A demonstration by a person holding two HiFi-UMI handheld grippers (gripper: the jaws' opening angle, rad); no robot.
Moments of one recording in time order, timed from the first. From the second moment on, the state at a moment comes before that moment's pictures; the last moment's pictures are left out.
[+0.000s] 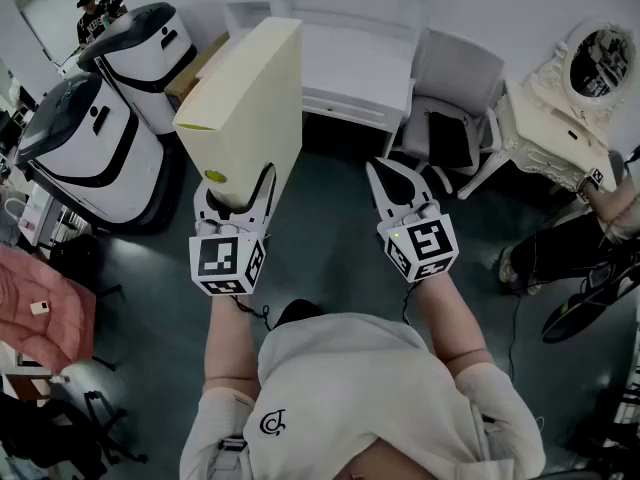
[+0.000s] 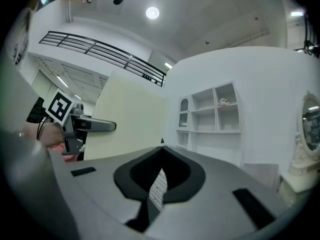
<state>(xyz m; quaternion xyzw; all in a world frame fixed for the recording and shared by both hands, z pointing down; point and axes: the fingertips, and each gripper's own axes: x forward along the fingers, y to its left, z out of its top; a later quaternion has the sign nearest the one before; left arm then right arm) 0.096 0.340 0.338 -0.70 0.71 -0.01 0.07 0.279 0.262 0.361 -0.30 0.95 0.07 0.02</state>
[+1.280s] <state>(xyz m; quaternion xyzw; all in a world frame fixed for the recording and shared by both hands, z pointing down) 0.014 0.250 0.370 -0.68 0.73 0.00 0.05 0.203 0.163 0.401 -0.30 0.95 0.04 0.00</state>
